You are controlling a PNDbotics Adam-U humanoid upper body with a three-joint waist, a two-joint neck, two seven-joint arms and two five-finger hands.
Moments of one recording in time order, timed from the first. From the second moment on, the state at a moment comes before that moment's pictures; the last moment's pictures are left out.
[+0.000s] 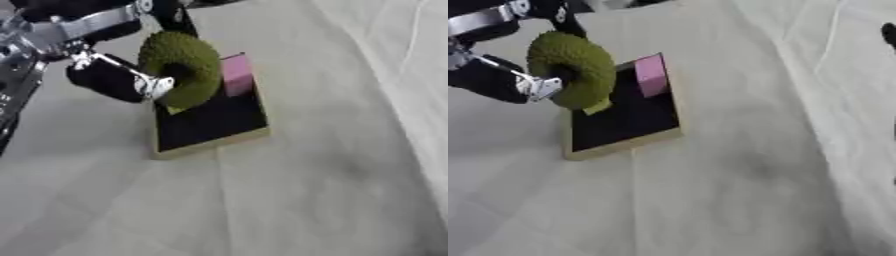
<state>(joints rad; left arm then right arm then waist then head) -0.86 0.56 -0.32 -1.91 -0.40 0.10 -0.65 -0.25 -0.34 -0.16 -1.99 -0.29 -0.29 -0.04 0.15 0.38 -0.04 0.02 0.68</state>
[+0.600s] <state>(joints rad) -0.84 0.39 -0.37 -1.71 -0.66 0.03 -0.58 -0.25 -0.34 -0.17 -1.99 -0.28 -0.28 -0.06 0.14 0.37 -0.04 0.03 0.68</state>
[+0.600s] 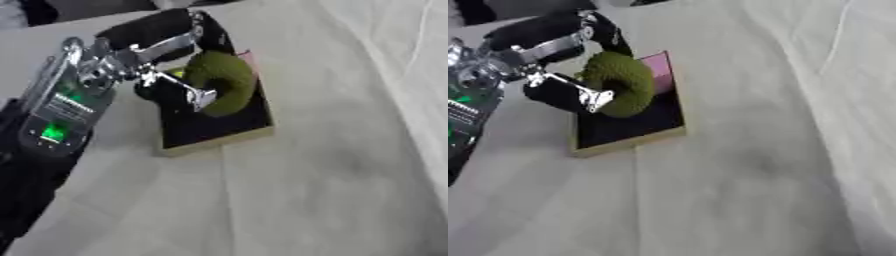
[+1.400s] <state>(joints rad) -0.80 0.31 -0.41 -1.53 -0.83 -0.06 -0.49 -0.25 -0.33 -0.17 -1.99 -0.28 -0.27 -0.06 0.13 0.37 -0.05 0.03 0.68</state>
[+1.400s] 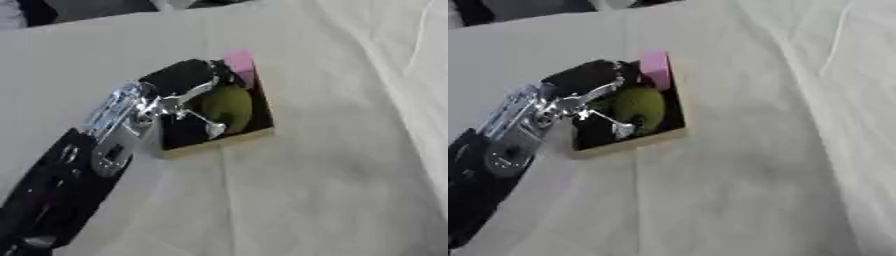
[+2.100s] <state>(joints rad) -0.78 0.31 -0.36 -1.63 -0.85 -0.03 -0.44 -0.24 -0.33 -0.17 -1.99 -0.27 -0.28 -0.06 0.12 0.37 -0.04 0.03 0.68</state>
